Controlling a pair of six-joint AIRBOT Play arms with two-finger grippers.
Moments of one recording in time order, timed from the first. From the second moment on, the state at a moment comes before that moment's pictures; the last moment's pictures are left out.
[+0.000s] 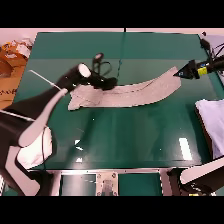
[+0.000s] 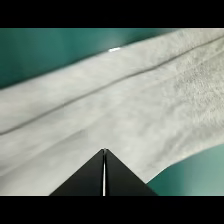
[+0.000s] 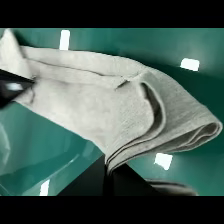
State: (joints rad) left arm -0.50 -1.87 1.59 0.84 -0.71 -1.47; right arm -0.40 -1.75 1.83 -0.77 1.65 1.19
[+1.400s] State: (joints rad) left arm -0.08 -1.83 2.10 1.23 -1.54 -1.46; right arm 0.41 -1.72 1.78 -0.58 1.07 1.32
